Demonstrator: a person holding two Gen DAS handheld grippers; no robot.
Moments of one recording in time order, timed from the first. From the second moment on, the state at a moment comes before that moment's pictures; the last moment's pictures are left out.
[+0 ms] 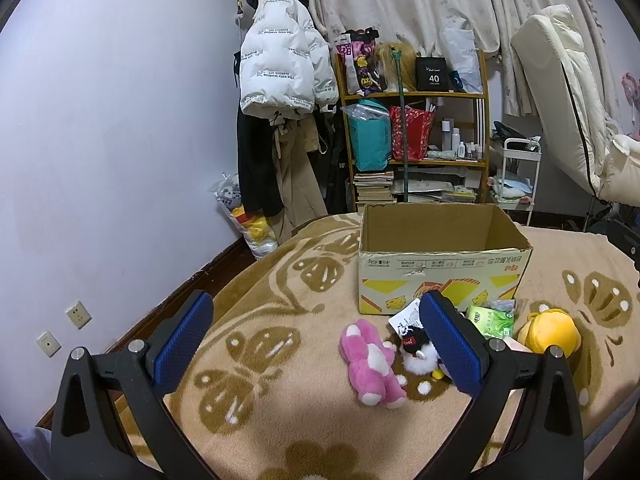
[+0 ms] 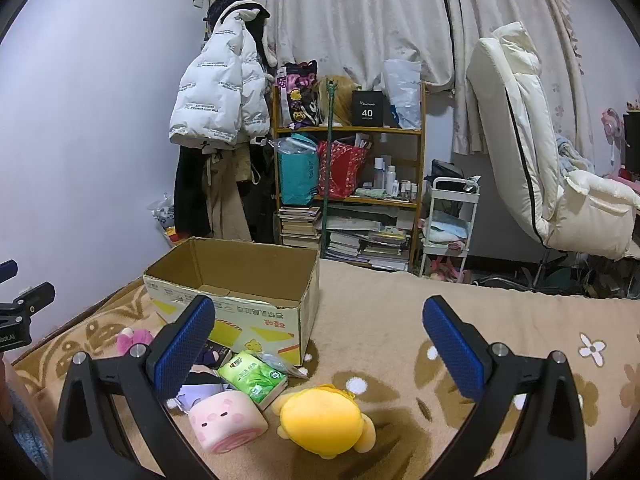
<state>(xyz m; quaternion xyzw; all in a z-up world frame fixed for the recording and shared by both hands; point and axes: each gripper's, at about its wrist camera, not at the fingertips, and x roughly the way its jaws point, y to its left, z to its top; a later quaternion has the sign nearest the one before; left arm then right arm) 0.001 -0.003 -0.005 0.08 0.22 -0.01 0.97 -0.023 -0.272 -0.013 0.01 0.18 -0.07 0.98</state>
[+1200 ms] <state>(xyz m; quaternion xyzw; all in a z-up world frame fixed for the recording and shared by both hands) 0.002 -0.003 -0.006 0.08 0.22 -0.01 0.97 -0.025 -0.268 -0.013 0.01 0.18 -0.06 0.98</state>
